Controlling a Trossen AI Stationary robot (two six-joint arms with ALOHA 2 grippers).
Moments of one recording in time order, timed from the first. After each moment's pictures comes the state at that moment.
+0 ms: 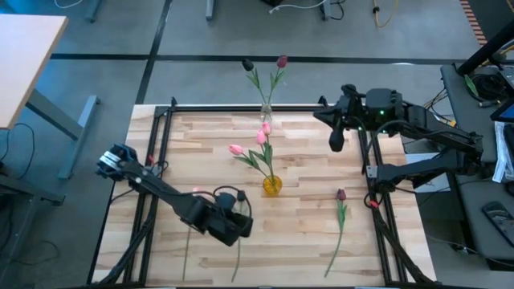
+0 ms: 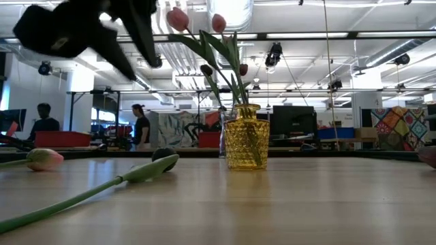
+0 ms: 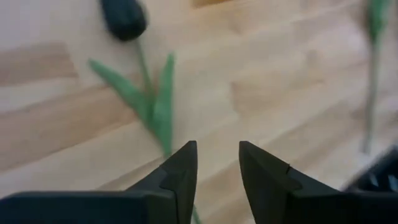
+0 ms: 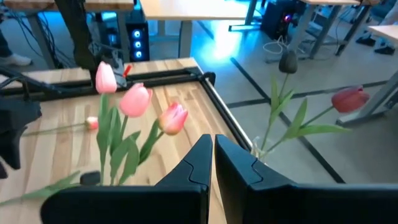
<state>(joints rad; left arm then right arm) -0.52 1.73 1.30 -0.73 -0.35 -1.74 -0.23 1.05 1.35 -0.67 0.13 -0.06</state>
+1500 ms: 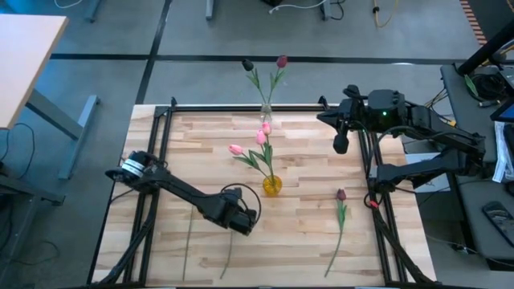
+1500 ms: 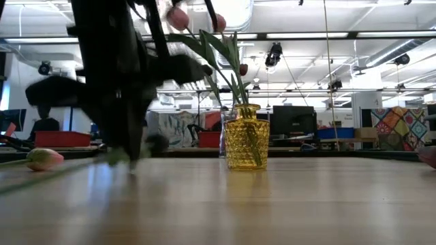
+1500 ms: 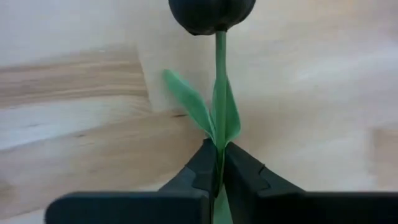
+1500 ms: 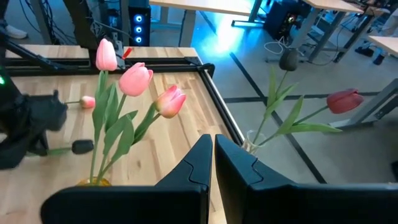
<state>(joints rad) -0.41 1.92 1.29 -0.82 -0.23 -1.78 -0.23 1.03 1.35 -0.73 0.12 -0.15</state>
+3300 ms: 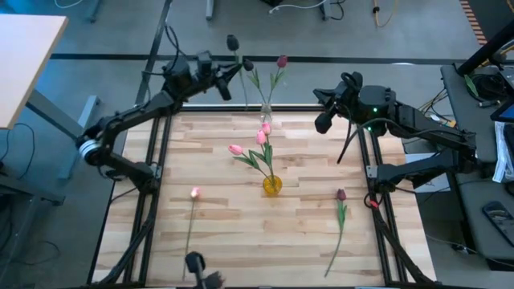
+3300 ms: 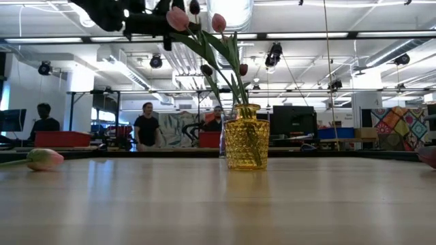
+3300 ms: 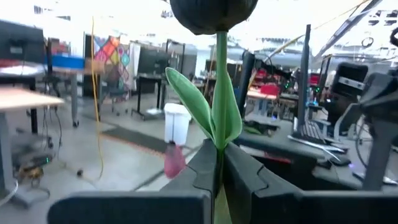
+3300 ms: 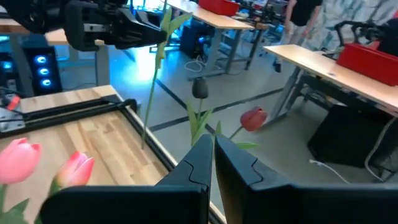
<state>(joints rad) 0.76 1.43 1.13 0.48 0.33 -0.15 -0.23 1.12 1.35 -0.49 0.49 -0.09</state>
